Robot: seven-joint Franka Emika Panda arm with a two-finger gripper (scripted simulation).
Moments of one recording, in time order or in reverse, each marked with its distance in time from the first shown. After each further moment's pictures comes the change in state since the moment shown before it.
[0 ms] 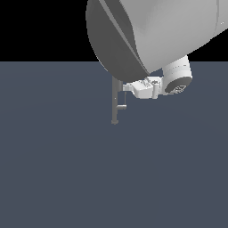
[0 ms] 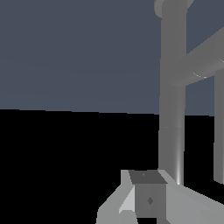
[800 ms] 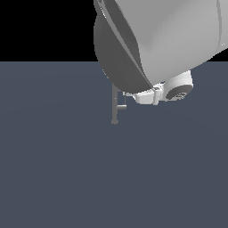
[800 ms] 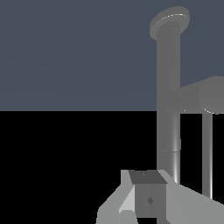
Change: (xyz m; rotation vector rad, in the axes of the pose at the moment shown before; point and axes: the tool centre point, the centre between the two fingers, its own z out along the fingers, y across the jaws) arm 0.025 0.001 -0.009 0.039 -0.019 0.034
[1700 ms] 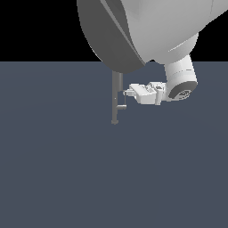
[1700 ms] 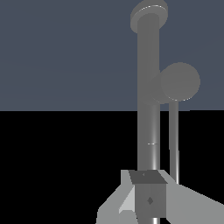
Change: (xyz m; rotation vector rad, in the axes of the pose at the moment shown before) arm -0.007 0.021 0.000 0.001 0.000 0.000
